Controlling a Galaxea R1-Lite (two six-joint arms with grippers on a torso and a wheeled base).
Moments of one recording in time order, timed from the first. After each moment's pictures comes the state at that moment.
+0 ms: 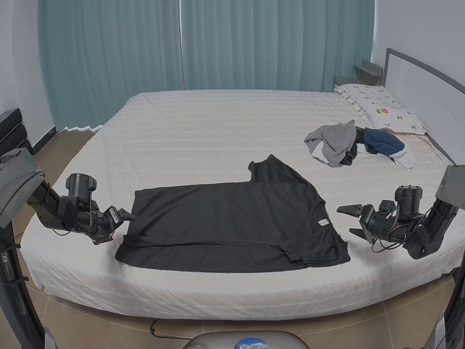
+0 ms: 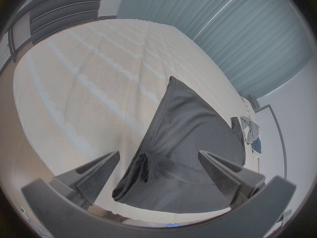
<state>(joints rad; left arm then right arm) 0.09 2.17 -0.98 -0.31 -0.23 -0.60 0.00 2.16 -0.61 -1.09 0.49 0.82</state>
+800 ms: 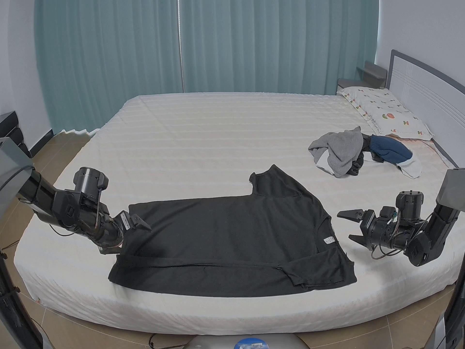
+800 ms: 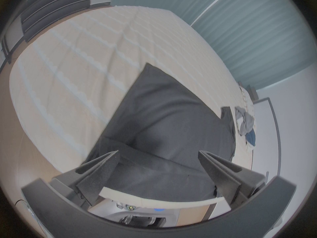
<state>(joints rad) -0.09 2.00 -0.93 -0.06 -0.25 -0.67 0.02 2.15 -0.54 -1.13 0.48 0.85</state>
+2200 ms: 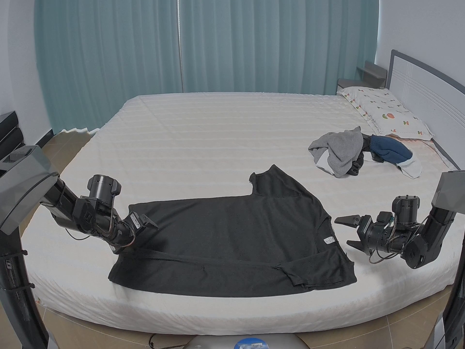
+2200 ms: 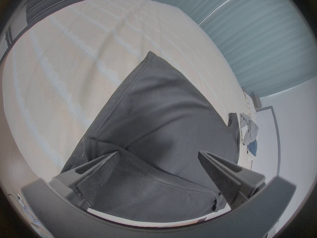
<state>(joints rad) -0.05 2.17 -1.01 -0.21 -0.23 -0.78 0.02 2.20 -0.54 -1.13 0.48 0.85</state>
